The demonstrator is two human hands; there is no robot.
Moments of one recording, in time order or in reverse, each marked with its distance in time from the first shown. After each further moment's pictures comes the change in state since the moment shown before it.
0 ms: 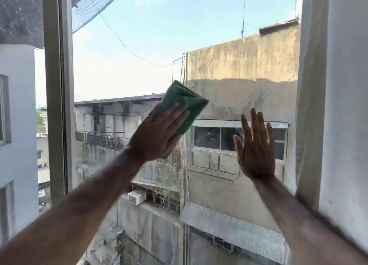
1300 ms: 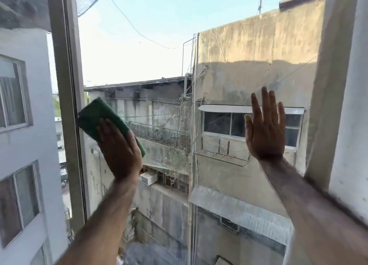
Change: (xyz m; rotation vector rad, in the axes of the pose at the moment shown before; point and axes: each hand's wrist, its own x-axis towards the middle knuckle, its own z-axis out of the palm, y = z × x) left_hand -0.127 0.046 -0.001 -0.158 0.046 -1.210; right_hand 0.001 -0.010 -0.015 0.057 0.030 0.007
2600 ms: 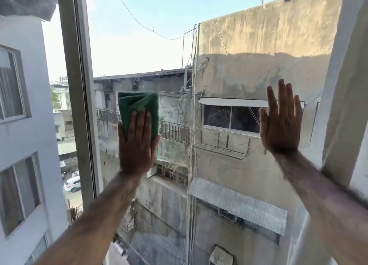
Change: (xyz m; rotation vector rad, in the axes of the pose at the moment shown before) left_hand 0.001 -0.026 -0.005 0.225 -0.138 0.538; right_hand -0.004 0.004 0.006 -0.032 -0.043 0.009
